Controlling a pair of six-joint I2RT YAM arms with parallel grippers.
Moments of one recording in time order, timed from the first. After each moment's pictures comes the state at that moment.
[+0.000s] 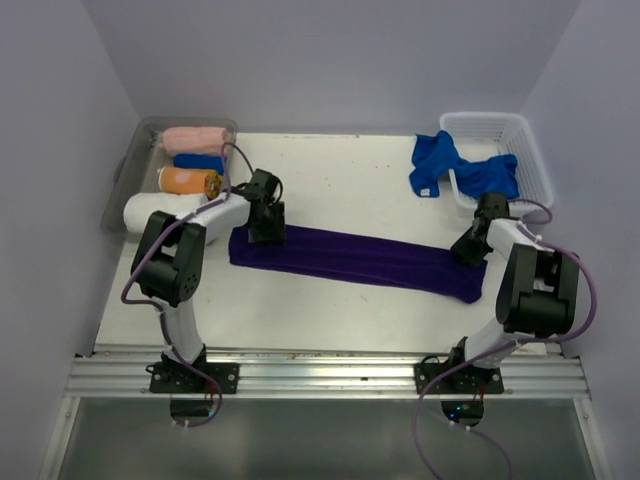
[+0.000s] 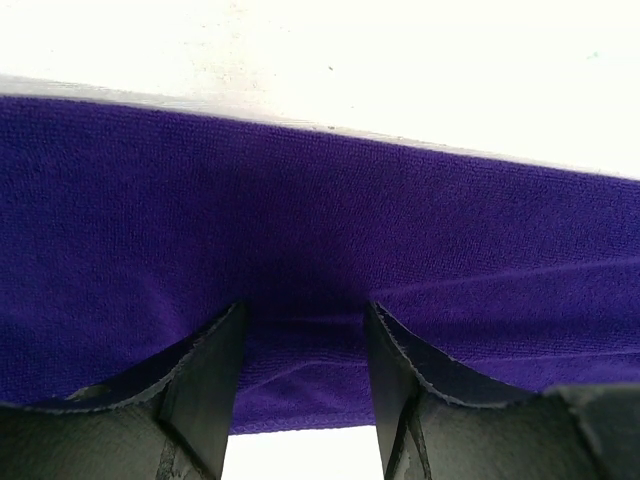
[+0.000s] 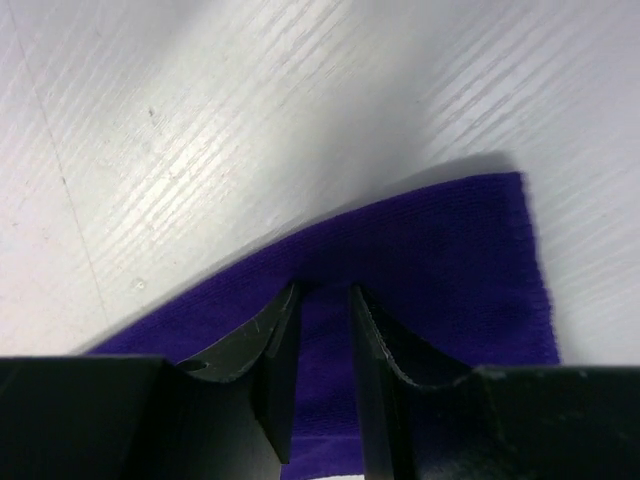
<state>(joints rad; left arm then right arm) -0.37 1.89 1.25 -0.55 0.00 -0.44 -0.21 1.62 0.91 -0.49 0.08 0.63</state>
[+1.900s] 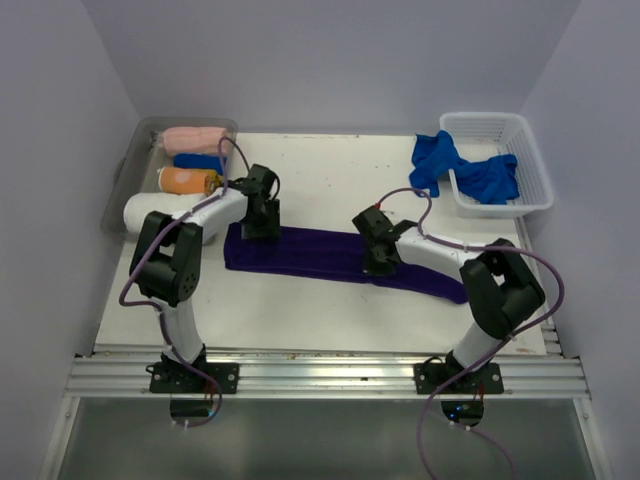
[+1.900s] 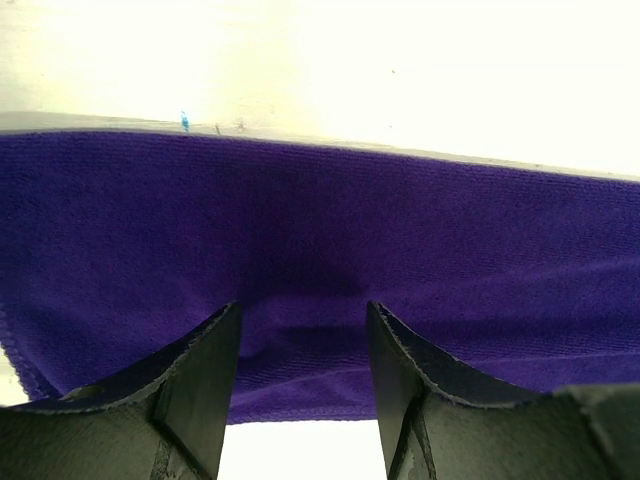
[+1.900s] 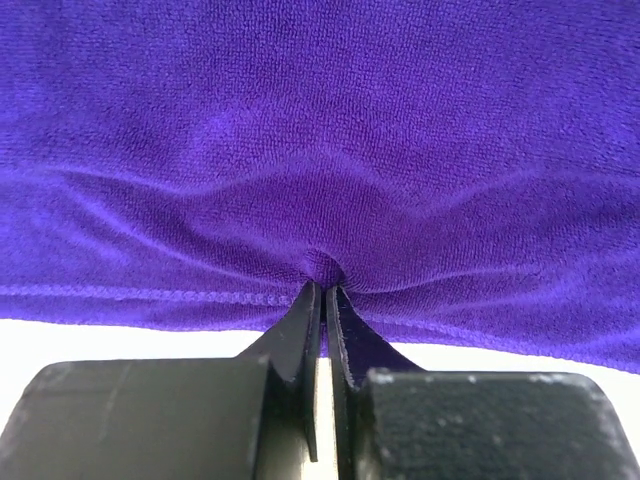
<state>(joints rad) -0.36 1.89 1.31 -0.65 -0.06 -0.42 0.62 1.68 0.99 -0.55 0.22 0.73</state>
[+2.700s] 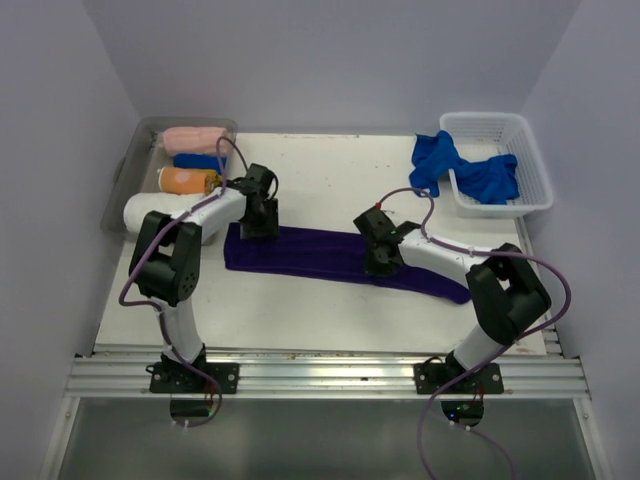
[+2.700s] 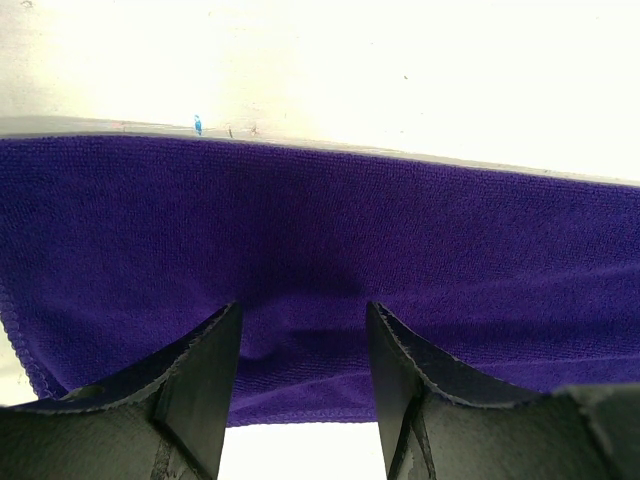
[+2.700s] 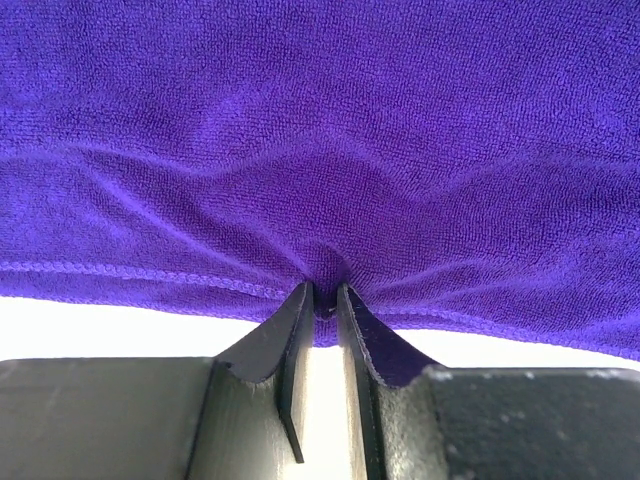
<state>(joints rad) -0.35 1.89 1.31 -0.65 -0.06 -0.41 0.63 1.63 0.98 -0.56 0.22 0.72</state>
